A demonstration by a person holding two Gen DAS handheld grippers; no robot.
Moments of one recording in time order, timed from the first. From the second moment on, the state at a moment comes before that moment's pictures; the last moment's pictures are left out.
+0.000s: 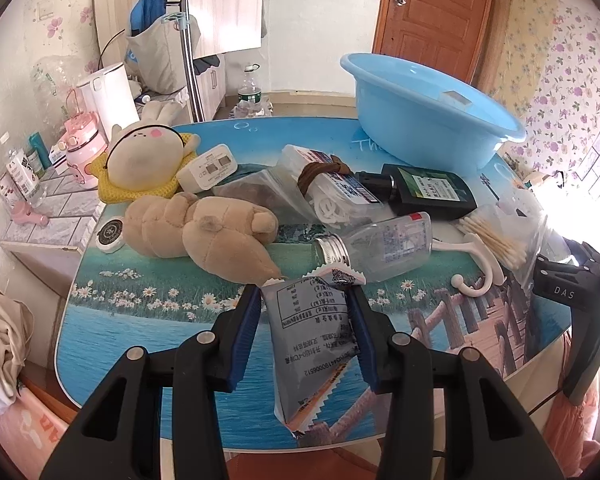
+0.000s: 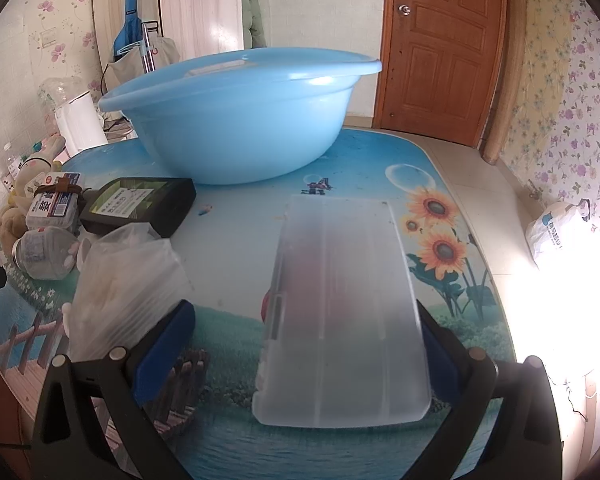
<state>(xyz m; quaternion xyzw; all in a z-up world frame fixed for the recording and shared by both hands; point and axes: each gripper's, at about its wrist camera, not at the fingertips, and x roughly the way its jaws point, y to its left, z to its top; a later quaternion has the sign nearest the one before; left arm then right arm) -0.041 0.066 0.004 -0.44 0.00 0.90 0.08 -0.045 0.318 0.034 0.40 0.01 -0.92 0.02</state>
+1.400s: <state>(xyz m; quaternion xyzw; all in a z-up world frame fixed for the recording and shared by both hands) -0.038 0.045 0.022 -0.43 -0.02 0.90 0.05 -0.043 0.320 0.033 0.40 0.01 -0.92 0.02</state>
